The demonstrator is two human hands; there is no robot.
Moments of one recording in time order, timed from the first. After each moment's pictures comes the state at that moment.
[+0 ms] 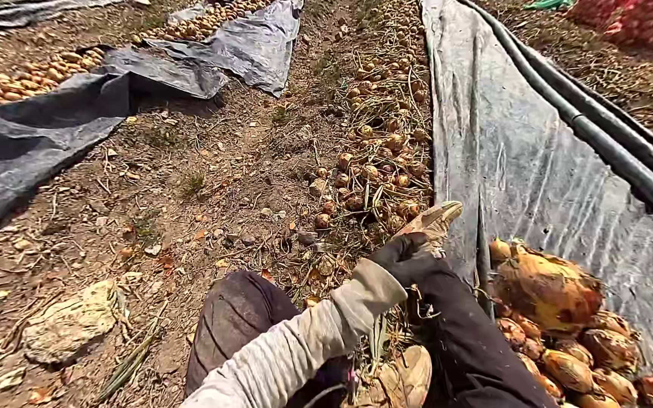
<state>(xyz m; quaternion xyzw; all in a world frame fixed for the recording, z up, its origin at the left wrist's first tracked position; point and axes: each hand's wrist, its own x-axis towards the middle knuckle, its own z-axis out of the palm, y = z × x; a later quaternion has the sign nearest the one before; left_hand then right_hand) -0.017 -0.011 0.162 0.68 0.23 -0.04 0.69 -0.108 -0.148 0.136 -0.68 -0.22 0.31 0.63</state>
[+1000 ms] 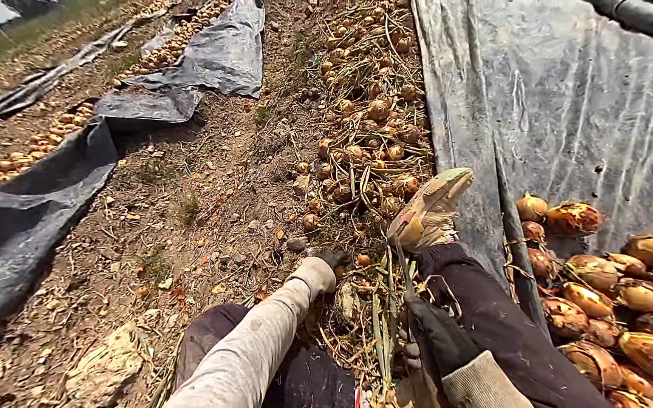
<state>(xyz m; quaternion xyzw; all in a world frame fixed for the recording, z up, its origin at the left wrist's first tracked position) 0.065 0.125 -0.084 0.92 0.10 -0.36 0.09 0.023 -0.150 -0.003 -0.58 0.16 0.45 0.66</state>
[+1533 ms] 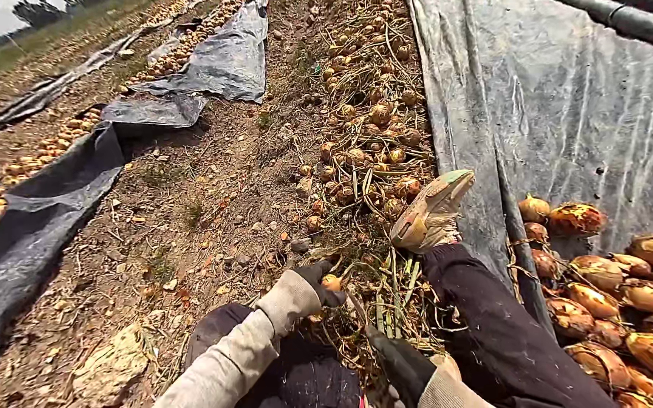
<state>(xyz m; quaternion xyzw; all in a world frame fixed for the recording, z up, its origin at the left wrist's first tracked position) -0.014 0.112 0.024 0.89 0.22 -0.27 0.29 0.001 -0.122 0.086 -0.73 -0.06 0.57 0.36</state>
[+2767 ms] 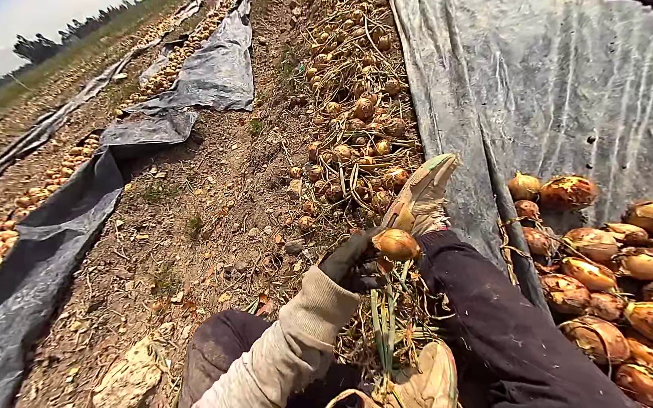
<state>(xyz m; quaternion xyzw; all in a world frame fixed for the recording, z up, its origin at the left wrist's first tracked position) 0.009 0.008 0.067 0.60 0.24 -0.05 0.76 -0.002 -0.136 0.197 -0.76 -0.29 0.43 0.40</state>
